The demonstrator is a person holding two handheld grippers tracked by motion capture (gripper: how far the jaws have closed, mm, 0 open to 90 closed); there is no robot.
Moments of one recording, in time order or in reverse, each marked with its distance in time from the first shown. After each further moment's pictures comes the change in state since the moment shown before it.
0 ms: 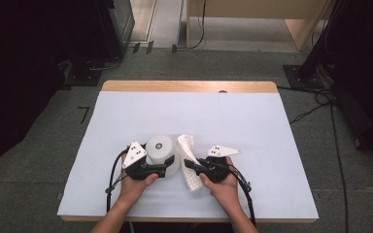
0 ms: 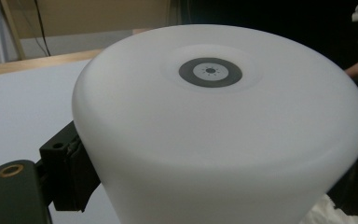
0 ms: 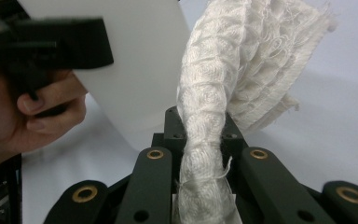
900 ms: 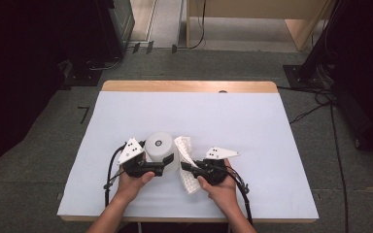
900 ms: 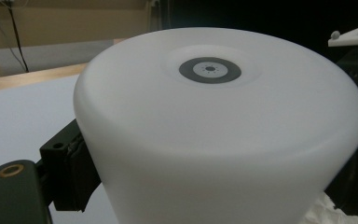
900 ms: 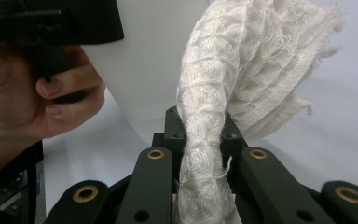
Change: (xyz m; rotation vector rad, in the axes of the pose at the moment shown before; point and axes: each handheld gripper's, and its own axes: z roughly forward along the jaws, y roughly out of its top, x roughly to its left) left arm 0.005 0.011 -0.005 -0.029 -0.081 0.006; right arm 0.012 0.001 0.000 -0.010 0.045 -0.005
